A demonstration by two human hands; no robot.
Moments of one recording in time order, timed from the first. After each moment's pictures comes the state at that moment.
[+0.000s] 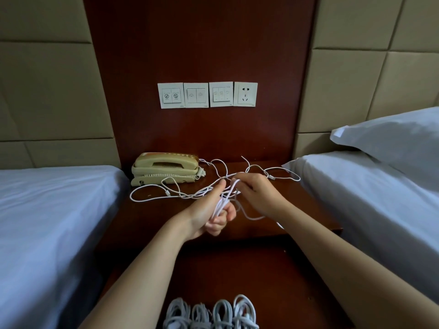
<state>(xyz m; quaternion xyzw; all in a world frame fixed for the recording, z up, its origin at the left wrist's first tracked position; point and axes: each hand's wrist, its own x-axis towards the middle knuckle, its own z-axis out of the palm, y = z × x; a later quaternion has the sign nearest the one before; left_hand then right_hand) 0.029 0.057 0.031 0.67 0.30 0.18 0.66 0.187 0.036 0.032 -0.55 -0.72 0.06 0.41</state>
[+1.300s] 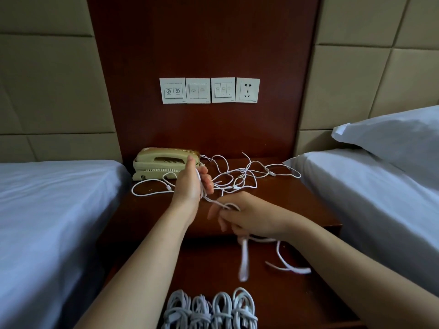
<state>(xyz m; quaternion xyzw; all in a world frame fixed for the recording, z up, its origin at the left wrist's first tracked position) 0.037 0.078 0.045 0.43 0.34 0.54 0.64 0.147 -0.019 0.046 -0.52 -0.74 0.33 0.27</state>
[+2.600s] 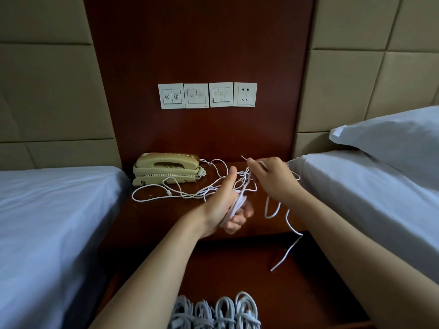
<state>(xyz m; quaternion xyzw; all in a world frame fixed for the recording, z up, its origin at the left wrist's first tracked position) 0.041 0.030 0.050 0.71 0.29 0.14 0.63 0.195 0.021 0.064 -0.62 -0.64 0.03 0.45</state>
